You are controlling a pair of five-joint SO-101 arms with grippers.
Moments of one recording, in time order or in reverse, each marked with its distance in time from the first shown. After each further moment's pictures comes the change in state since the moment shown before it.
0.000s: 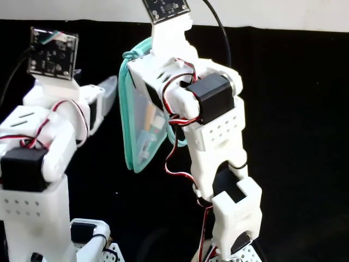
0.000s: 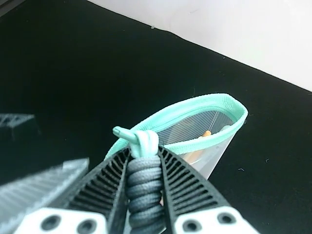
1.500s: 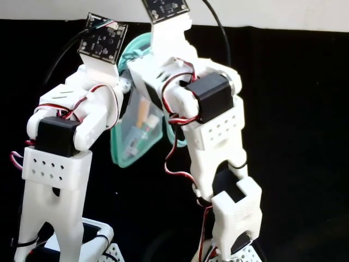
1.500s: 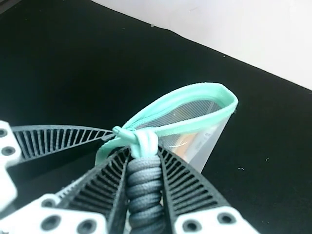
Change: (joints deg) left arm 8.0 10.7 -0.5 -4.5 0.0; right arm 0.1 0.0 0.0 0.0 0.0
